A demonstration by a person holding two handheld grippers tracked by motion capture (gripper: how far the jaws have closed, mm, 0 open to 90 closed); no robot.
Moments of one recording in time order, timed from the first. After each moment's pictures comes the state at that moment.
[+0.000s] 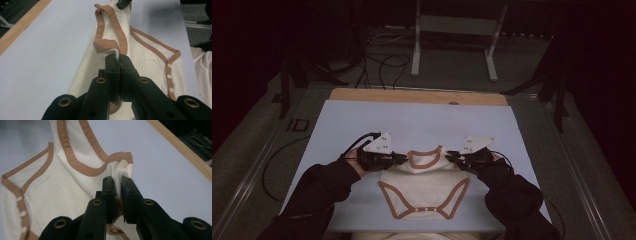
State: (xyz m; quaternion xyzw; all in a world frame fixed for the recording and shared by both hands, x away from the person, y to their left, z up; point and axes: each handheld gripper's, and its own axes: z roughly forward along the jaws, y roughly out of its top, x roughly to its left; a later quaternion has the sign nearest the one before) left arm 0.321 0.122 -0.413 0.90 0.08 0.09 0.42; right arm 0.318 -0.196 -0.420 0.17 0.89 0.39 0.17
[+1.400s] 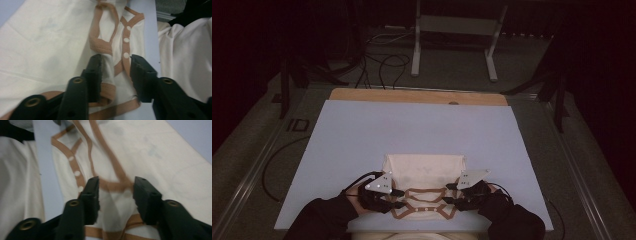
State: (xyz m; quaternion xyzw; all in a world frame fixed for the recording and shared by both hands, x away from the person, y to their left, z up) left arm 0.260 0.122 -0.488 0.91 0.09 -0.01 0.40; right arm 0.258 -0.197 -0.478 0.17 0.91 0.38 0.07
